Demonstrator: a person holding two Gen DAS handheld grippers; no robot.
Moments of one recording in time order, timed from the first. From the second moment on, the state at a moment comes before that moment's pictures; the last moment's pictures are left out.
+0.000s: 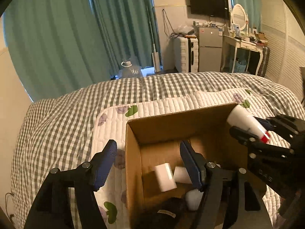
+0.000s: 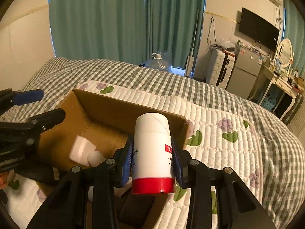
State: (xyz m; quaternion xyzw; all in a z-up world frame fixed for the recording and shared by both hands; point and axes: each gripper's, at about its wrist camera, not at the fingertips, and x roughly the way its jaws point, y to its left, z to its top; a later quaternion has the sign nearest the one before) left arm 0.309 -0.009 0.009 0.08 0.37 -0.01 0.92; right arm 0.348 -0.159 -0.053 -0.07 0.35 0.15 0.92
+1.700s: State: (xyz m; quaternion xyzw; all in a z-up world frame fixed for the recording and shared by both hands) left arm 0.132 -0.062 -0.093 0.01 0.42 0.06 0.90; right arm 0.188 -0.243 -0.107 -0.12 0.42 0.10 0.90
